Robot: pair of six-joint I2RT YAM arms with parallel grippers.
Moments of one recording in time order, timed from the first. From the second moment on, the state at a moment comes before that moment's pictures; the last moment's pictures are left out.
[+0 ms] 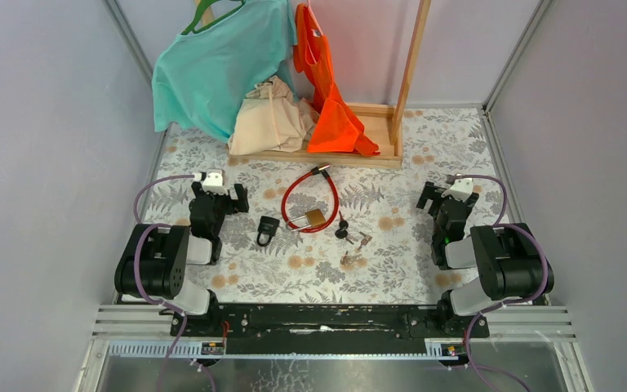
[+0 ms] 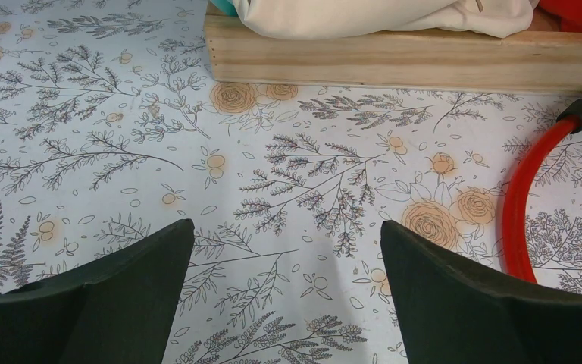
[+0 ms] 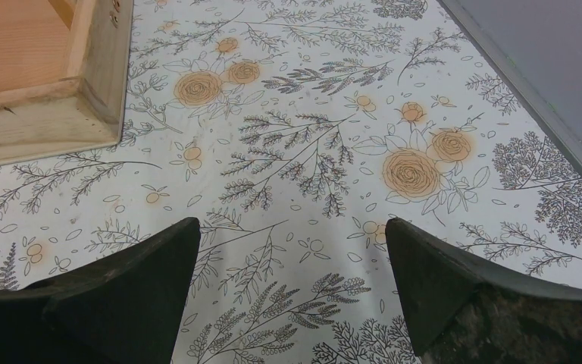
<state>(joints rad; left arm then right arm) -0.01 1.51 0.23 1.10 0.06 -0.05 0.07 1.51 0.19 1.11 0.34 0.08</state>
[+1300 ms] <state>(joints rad) -0.01 1.32 0.75 0.08 0.26 0.10 0.13 1.04 0.61 0.16 0.45 0.61</state>
